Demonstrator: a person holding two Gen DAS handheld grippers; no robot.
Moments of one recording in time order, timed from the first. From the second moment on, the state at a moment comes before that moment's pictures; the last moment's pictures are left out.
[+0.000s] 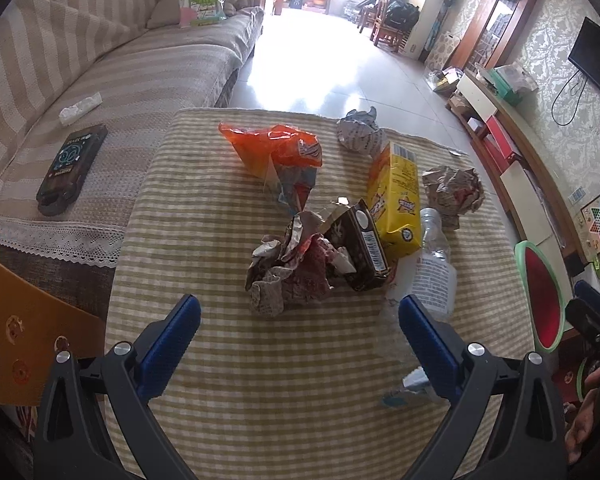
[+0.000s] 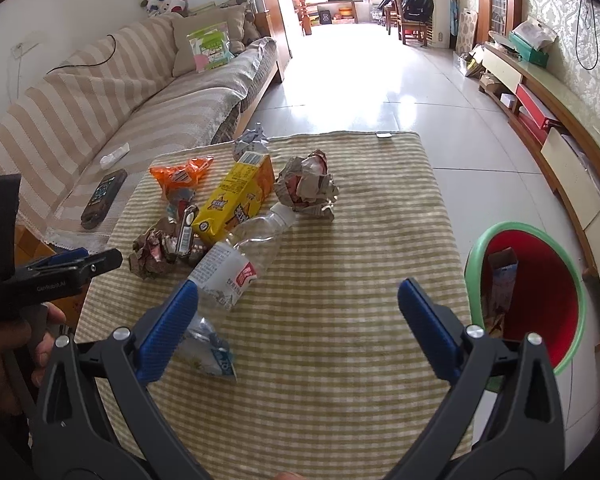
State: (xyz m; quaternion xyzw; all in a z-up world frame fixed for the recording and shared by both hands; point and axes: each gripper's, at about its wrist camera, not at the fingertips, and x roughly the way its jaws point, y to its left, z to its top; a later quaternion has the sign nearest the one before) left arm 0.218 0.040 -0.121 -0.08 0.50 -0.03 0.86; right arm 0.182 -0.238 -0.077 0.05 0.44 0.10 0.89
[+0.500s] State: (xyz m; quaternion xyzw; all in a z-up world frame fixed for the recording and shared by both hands) left arm 0.260 0.042 -0.176 -0.06 0.54 -0.02 0.84; right arm 0.290 -0.221 -0.121 0.03 0.46 0.10 0.88
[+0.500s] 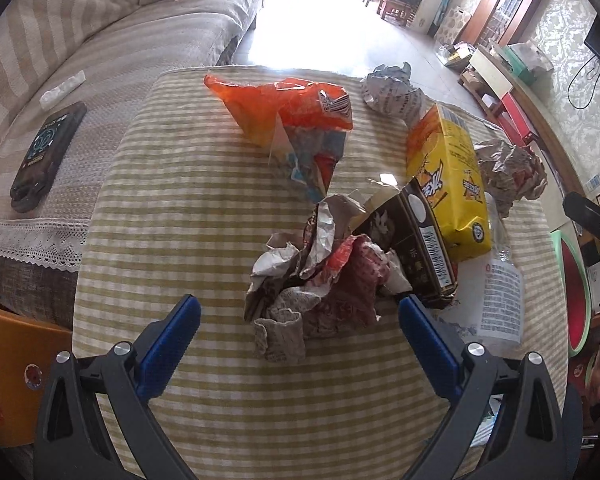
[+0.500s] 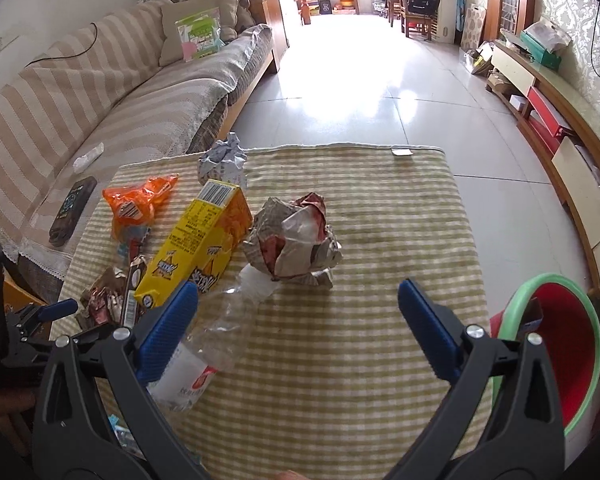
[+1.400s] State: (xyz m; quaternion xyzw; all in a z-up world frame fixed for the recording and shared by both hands) left arm 0.262 0.050 -0.170 -0.08 0.51 -0.04 0.86; right arm 0.329 -0.225 -0.153 0.08 0.47 0.12 0.87
